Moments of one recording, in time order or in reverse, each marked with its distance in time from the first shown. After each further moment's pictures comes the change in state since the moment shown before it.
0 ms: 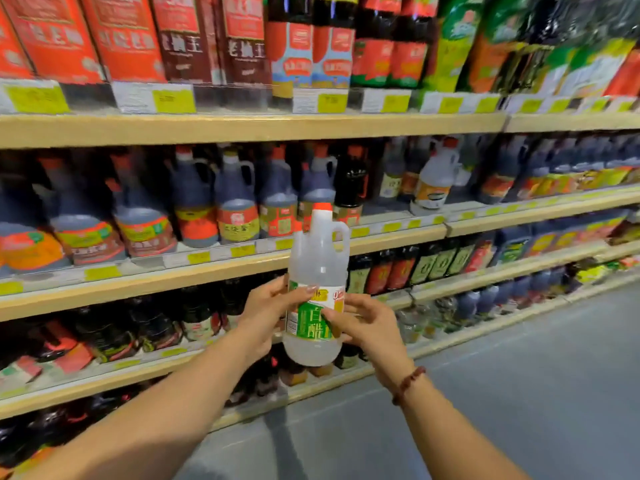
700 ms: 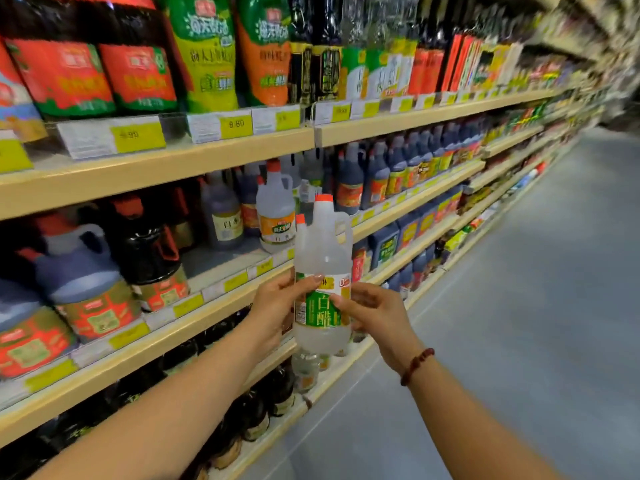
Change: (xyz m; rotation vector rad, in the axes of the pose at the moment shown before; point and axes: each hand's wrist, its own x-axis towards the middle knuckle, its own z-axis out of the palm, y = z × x) left_hand 0.181 -0.005 0.304 0.000 -0.441 -0.033; right_hand 0.096 -0.033 -0.284 0.002 0.406 -0.111
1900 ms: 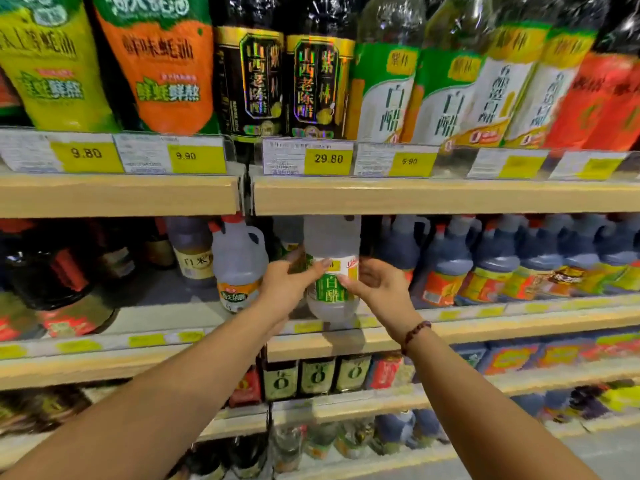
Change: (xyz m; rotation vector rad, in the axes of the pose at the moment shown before) left_hand 0.298 0.025 0.080 0.114 0.608 0.261; right_hand 0.405 0.007 -0.091 -0.111 -0.581 -0.282
